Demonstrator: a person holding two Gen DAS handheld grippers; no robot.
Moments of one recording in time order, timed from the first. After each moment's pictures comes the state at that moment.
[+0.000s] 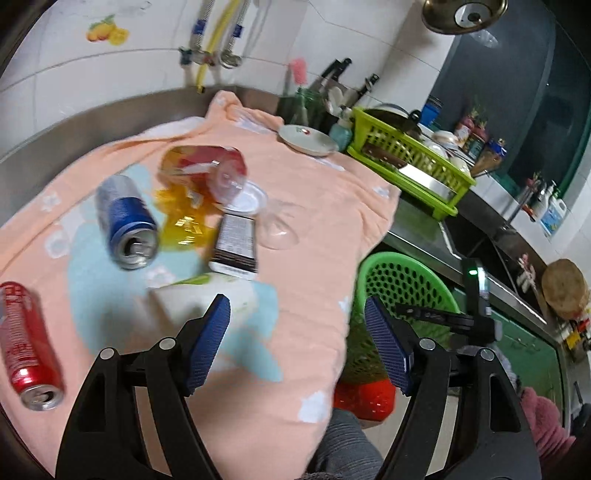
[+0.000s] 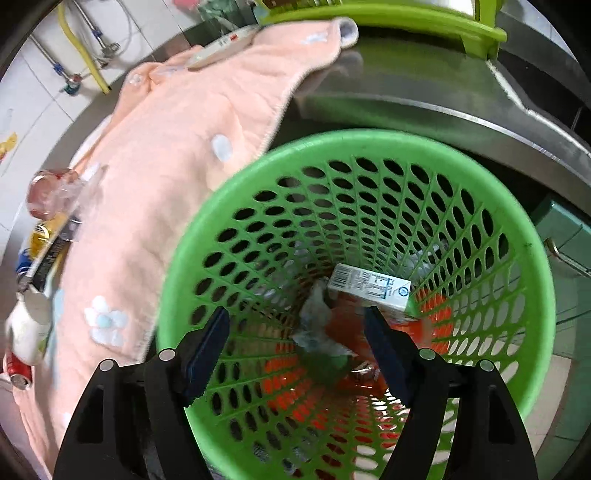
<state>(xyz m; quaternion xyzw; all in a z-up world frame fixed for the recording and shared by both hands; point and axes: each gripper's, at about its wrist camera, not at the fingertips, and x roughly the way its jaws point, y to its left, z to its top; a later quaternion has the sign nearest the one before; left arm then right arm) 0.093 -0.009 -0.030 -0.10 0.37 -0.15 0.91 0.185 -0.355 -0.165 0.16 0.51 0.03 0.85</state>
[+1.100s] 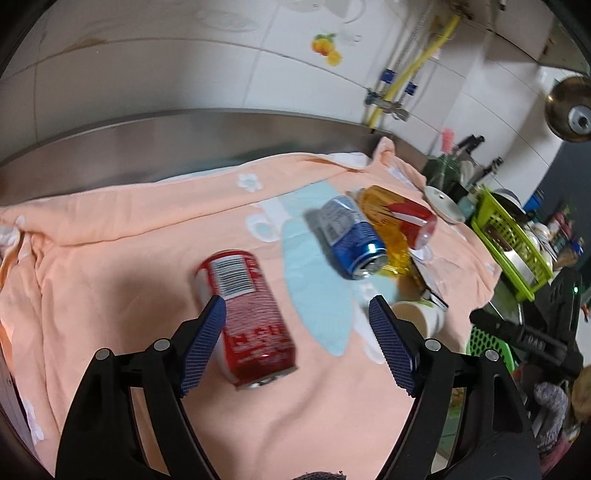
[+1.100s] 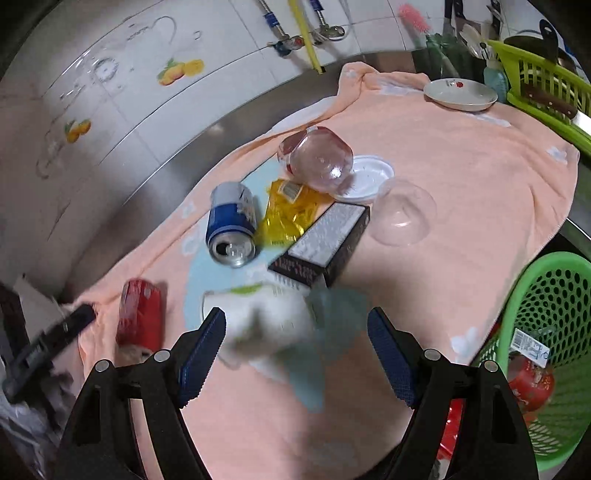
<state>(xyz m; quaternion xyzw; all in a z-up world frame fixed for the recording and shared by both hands) 0.041 0.181 -0.033 -0.20 0.35 0.06 0.91 0.176 -0.120 -0.049 0.10 0.45 0.25 0.85</state>
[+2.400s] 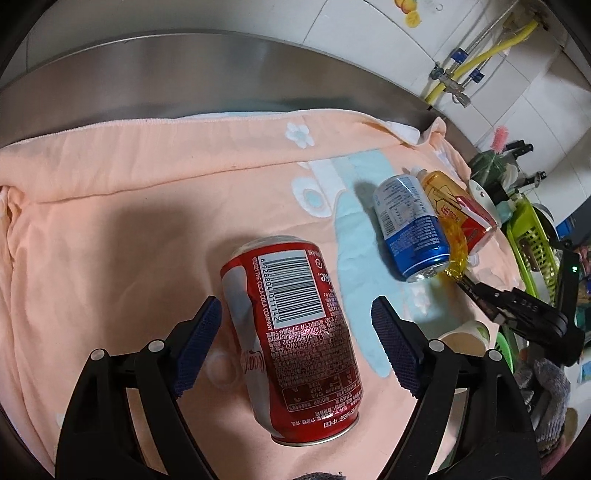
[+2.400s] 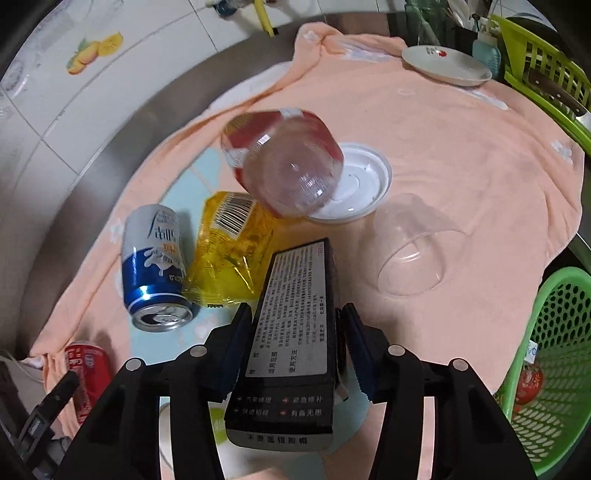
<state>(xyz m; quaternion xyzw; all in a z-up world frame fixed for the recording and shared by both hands) 0.094 0.221 -0.086 -0.27 0.43 0.09 0.86 0.263 -0.075 -0.078 0.08 0.52 0.15 0.84</state>
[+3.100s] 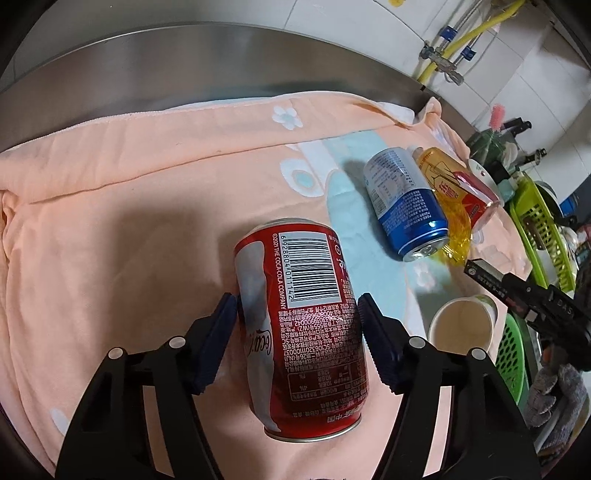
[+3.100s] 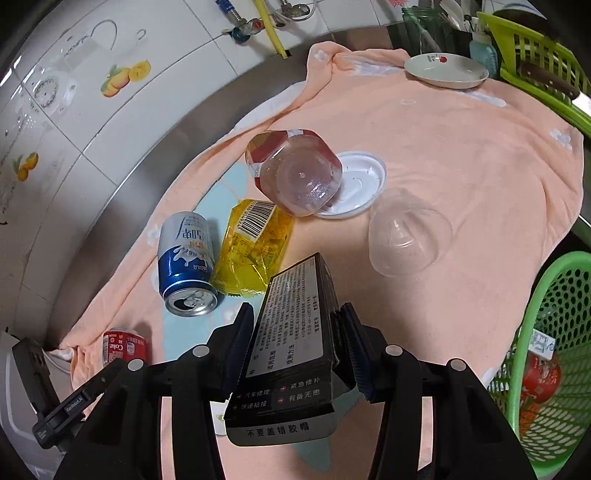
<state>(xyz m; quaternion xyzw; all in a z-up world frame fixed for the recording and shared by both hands) 0.097 0.205 -0.094 -0.24 0.45 0.08 0.86 0.236 -0.098 -0.065 0.13 0.49 0.20 0.84</state>
